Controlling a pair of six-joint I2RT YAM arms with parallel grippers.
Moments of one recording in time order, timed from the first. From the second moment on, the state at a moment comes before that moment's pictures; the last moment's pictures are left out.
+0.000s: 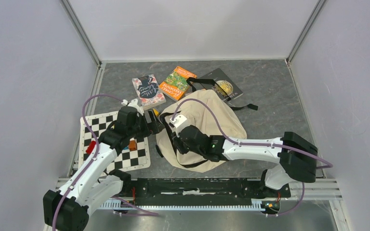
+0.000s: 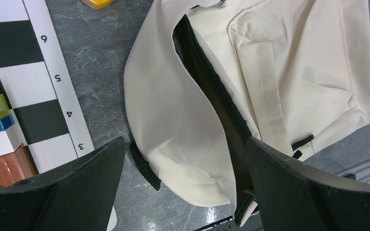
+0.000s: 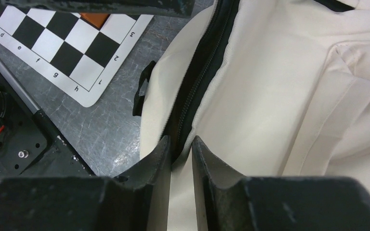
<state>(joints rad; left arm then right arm) -0.36 0.88 0.65 -0.48 0.09 -0.60 1.21 1.53 0.92 0.02 0.26 0.34</state>
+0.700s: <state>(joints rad) -0.36 0.99 0.60 -0.38 0.27 -0.58 1.18 1.40 0.86 -0.05 0.43 0.34</state>
